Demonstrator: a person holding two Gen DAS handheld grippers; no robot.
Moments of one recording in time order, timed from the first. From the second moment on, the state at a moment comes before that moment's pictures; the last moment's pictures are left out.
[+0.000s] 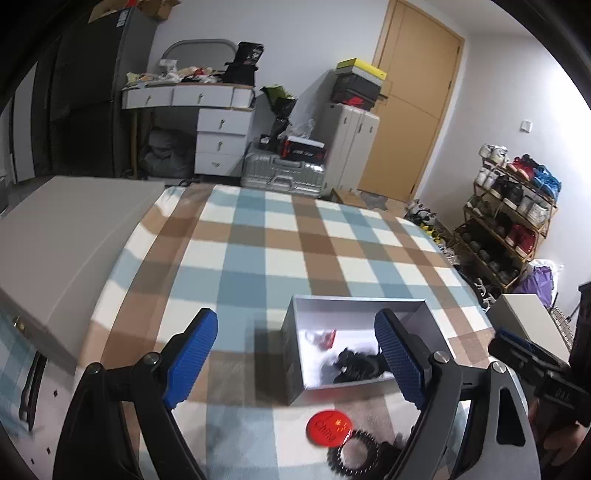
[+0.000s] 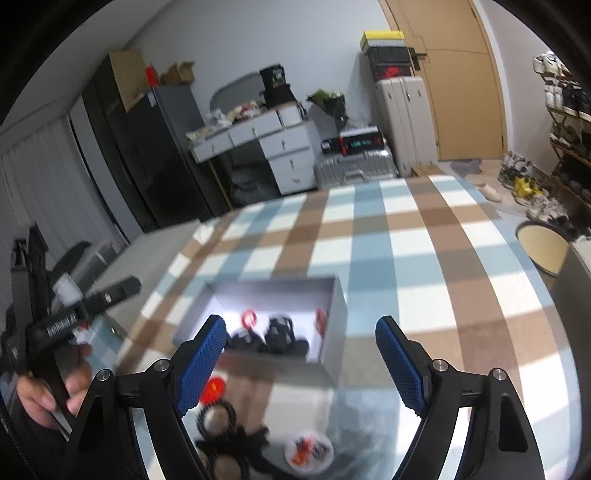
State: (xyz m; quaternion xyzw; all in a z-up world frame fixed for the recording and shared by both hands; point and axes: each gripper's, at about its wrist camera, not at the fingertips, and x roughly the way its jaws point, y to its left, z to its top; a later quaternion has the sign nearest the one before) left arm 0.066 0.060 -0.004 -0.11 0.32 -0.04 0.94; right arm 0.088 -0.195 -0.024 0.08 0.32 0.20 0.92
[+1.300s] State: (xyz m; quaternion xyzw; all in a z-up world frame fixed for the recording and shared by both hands) left arm 0.045 0.065 -0.020 -0.09 0.38 -0.02 0.92; right arm 0.070 -0.141 -0.109 -0.12 0.49 0.17 0.85
